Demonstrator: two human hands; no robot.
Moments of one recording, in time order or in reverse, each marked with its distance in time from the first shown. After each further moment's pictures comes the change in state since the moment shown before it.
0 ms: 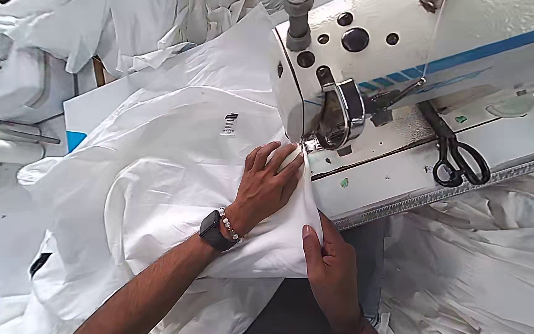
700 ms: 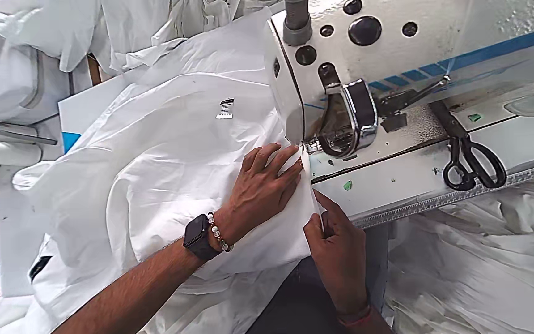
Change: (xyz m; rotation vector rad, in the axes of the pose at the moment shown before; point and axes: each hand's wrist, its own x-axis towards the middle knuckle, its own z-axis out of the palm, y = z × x) left_hand 0.005 -0.002 -0.017 0.081 -0.103 0.078; right_hand 0.038 0.002 0.000 -0.271 0.046 -0.001
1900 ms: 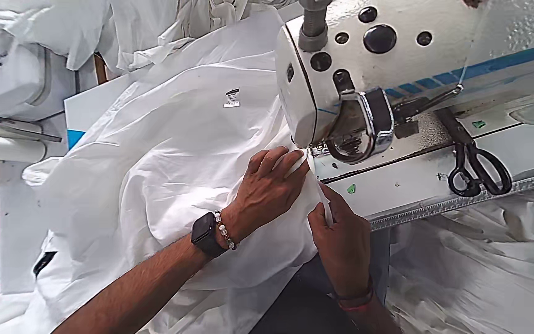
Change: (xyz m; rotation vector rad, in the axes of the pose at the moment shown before) left_hand 0.001 0.002 0.006 0.079 0.088 0.019; right_hand 0.021 -0.004 0.003 -0.257 0.057 -0.105
